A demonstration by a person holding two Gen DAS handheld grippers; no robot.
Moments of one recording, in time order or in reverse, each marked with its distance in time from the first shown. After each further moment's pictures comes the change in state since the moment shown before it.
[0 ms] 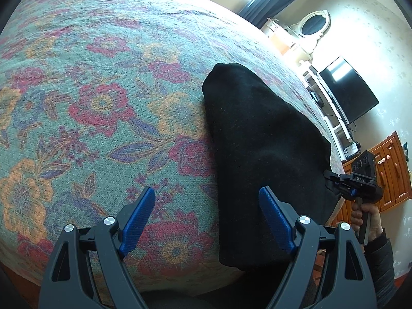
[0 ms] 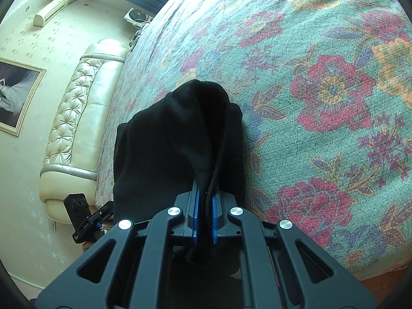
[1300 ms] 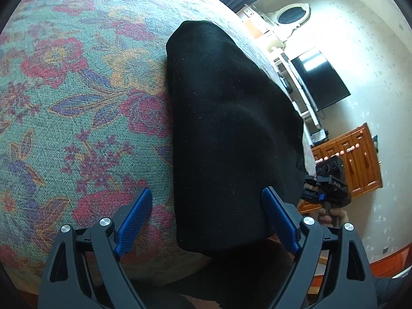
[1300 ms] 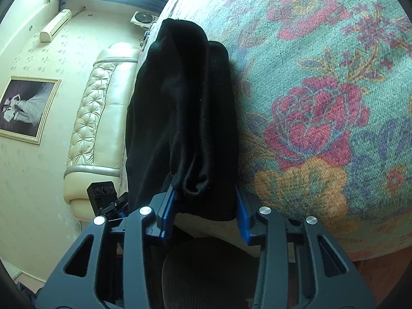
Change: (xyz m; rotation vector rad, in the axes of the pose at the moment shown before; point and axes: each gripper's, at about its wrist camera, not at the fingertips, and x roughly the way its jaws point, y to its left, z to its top) left arm 0.023 -0.011 -0.014 0.023 0.109 -0.184; right arm 0.010 -0.030 -0.058 0.091 0.036 0.155
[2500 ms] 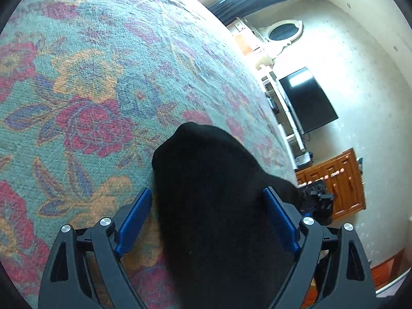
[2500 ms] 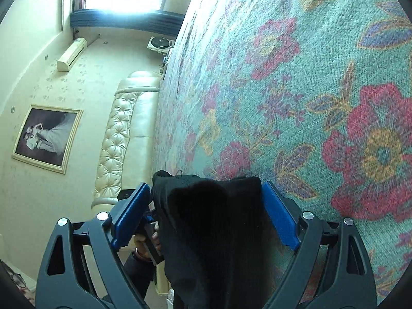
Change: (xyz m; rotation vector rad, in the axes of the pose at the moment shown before) left arm 0.048 0.041 0.137 -0.094 -0.067 -0.194; right arm 0.012 -0.018 0.122 0.059 -0.107 0.189
